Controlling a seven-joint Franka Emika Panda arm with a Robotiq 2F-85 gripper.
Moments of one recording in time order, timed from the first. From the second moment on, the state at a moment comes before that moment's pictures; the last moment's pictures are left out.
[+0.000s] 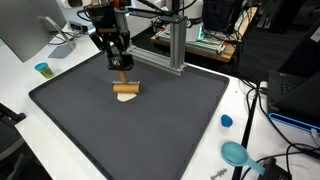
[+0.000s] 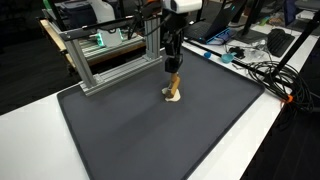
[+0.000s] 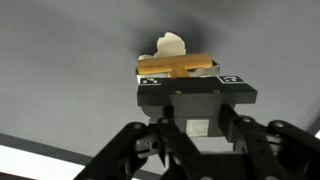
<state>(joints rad) -0.09 0.29 0.04 -1.93 0.07 2.28 -0.49</state>
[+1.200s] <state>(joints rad) -0.08 0.31 0.05 -1.96 0.06 2.35 -0.42</state>
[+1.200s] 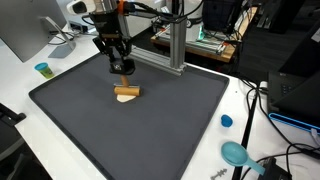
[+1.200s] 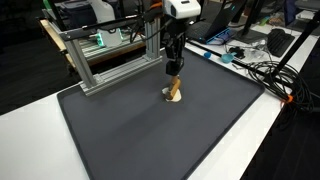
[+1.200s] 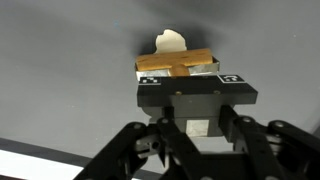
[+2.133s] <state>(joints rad) -0.07 0.23 0.08 -2.00 0.12 2.43 -0.38</state>
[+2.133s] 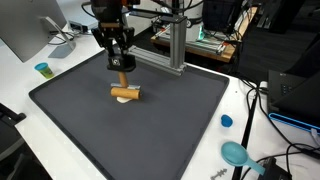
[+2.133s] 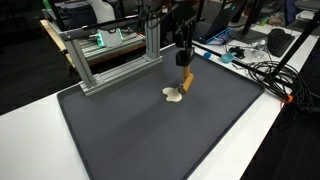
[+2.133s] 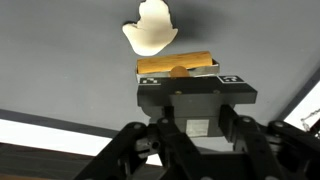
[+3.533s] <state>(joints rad) -0.04 -0.59 0.04 -2.68 0.07 2.38 -0.04</state>
